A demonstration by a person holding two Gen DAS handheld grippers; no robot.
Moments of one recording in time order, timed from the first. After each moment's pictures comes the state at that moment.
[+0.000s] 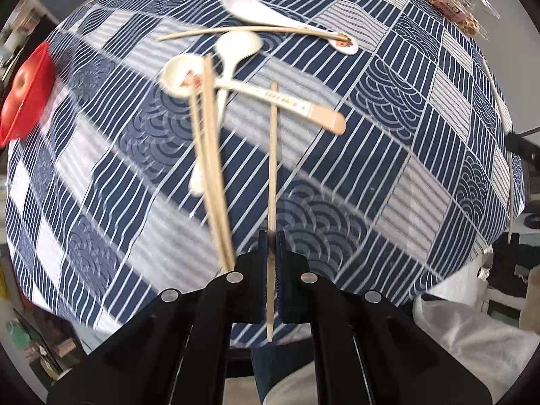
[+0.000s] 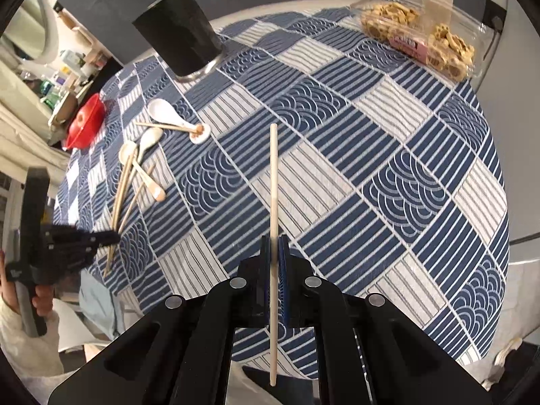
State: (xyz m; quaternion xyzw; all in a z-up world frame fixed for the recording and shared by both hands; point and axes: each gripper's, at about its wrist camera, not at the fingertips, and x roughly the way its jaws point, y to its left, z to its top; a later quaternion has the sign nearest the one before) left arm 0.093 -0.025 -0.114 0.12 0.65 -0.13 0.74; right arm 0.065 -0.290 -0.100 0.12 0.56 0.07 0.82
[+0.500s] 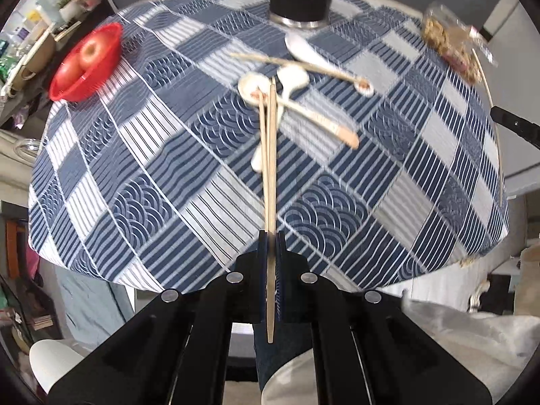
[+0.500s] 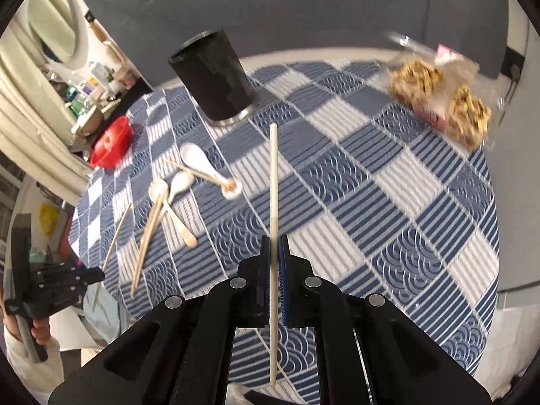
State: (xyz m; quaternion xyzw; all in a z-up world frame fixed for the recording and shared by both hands) left arm 0.078 0.035 -0.069 0.06 0.60 -0.08 0.79; right arm 0.099 -0.288 -0.044 0.11 0.50 0.11 0.85
